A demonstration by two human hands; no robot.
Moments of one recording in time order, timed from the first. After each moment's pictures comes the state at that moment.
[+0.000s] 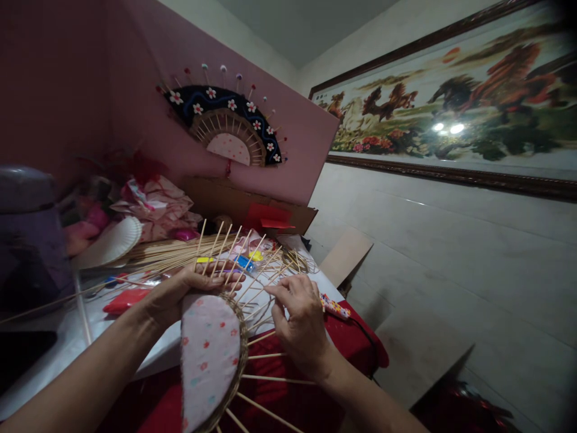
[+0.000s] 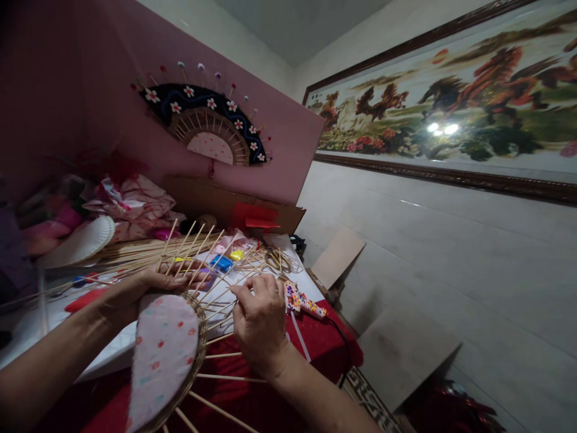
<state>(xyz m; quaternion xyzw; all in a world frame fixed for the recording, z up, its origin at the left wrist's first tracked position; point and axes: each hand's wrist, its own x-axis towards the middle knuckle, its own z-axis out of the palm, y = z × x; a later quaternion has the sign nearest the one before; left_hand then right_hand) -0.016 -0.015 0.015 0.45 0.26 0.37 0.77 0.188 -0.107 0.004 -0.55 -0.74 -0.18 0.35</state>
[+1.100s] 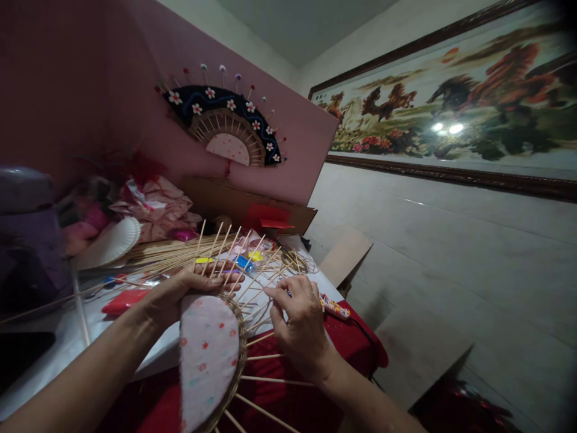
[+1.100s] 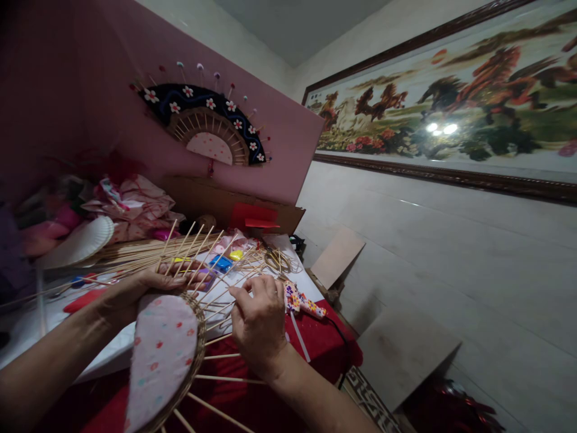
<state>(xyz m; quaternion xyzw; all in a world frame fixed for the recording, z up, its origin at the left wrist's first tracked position) -0.016 -0.012 0.012 0.46 0.27 0.36 0.77 0.189 -0.108 0.003 -0.54 -0.74 -0.19 0.34</state>
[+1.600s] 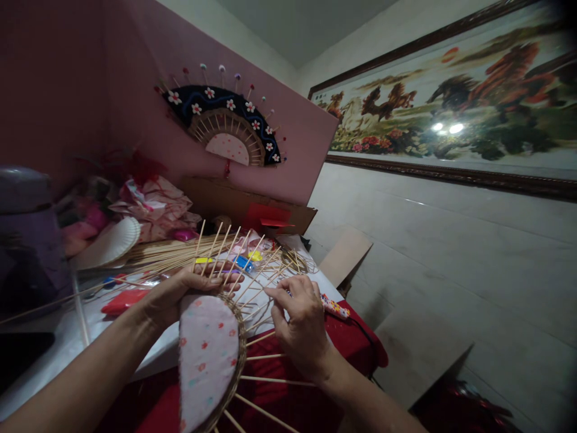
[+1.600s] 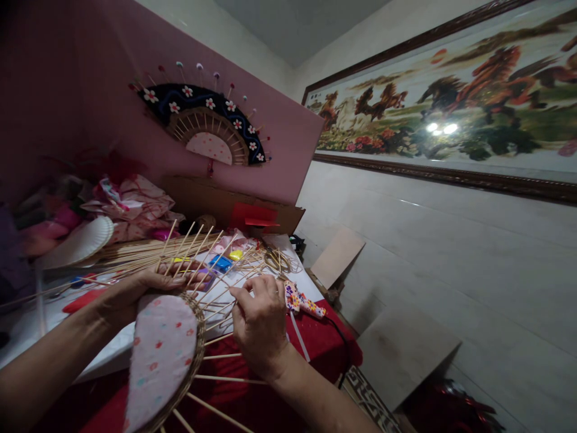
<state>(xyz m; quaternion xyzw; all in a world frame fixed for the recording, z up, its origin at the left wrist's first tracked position) -0.016 -0.014 0.015 0.45 0.26 0.36 0.77 0.190 -0.109 0.003 -0.54 -0.74 -0.19 0.36</state>
